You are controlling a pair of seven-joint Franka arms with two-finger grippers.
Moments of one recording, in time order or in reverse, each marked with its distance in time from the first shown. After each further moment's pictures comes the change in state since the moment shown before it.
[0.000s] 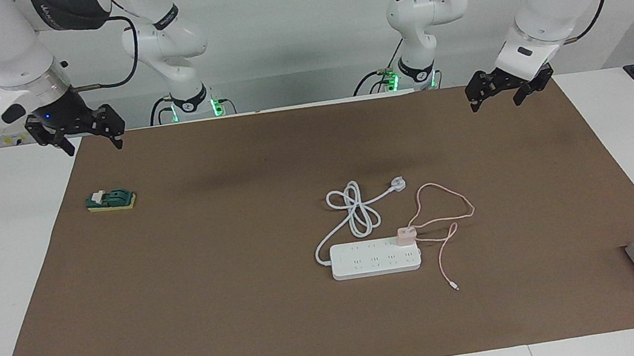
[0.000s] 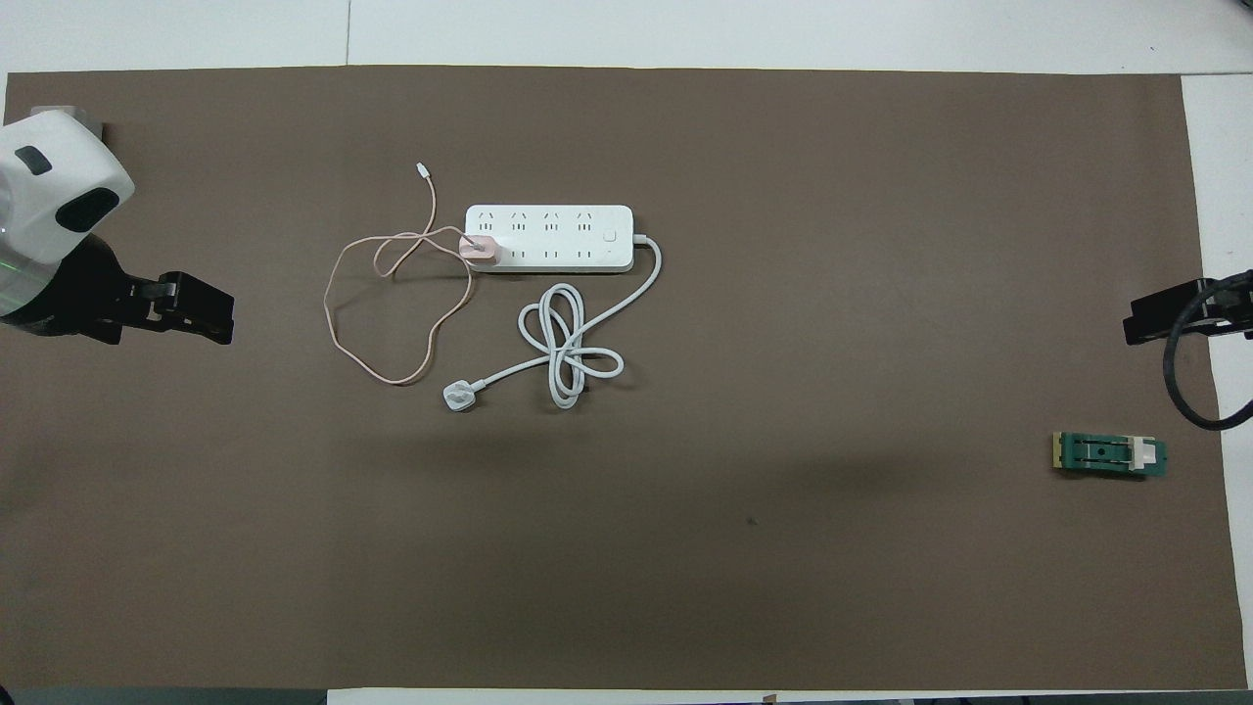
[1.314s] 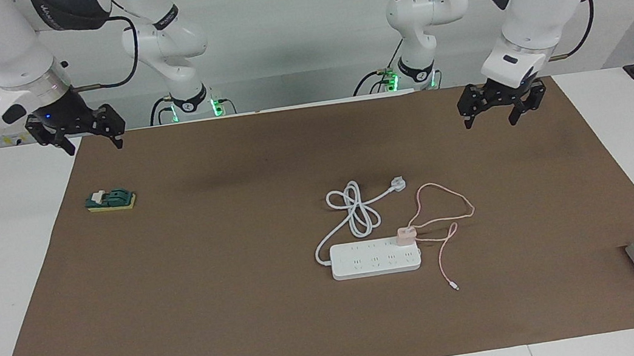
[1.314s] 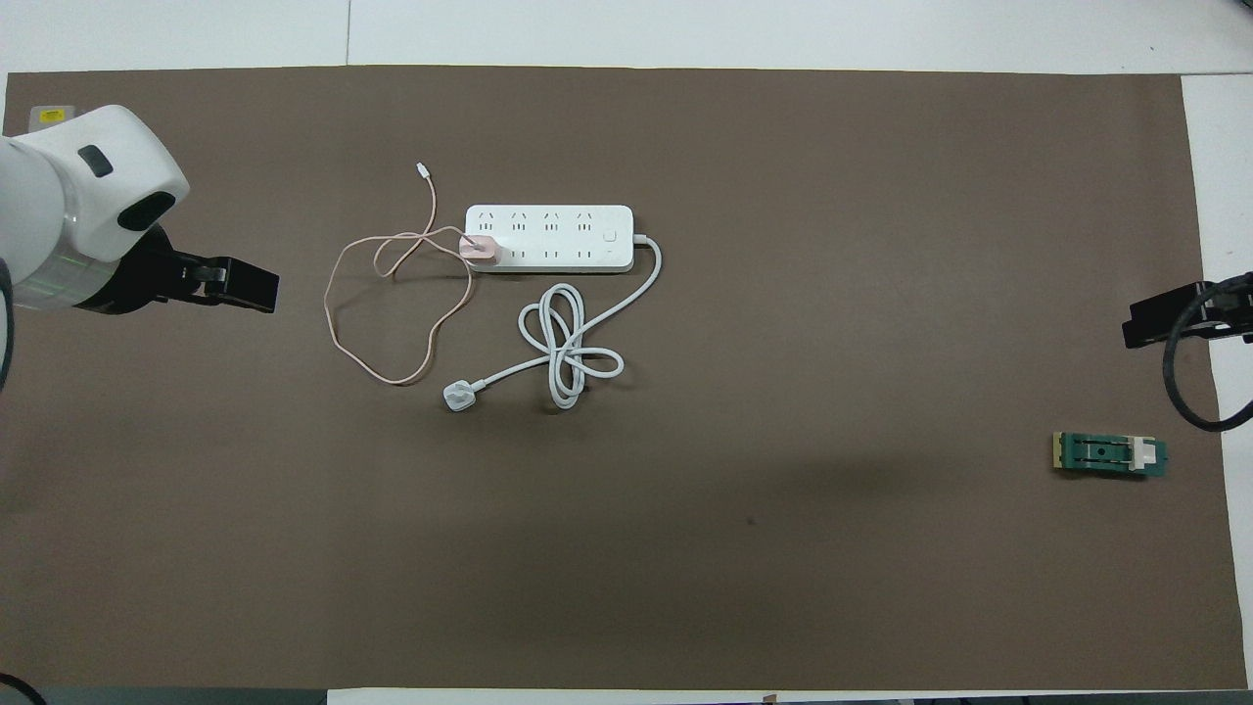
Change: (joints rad) left arm -0.059 -0.013 0.010 -0.100 -0.002 0.225 0.101; right arm 0.000 0.000 0.000 -0.002 0.006 -0.017 0.000
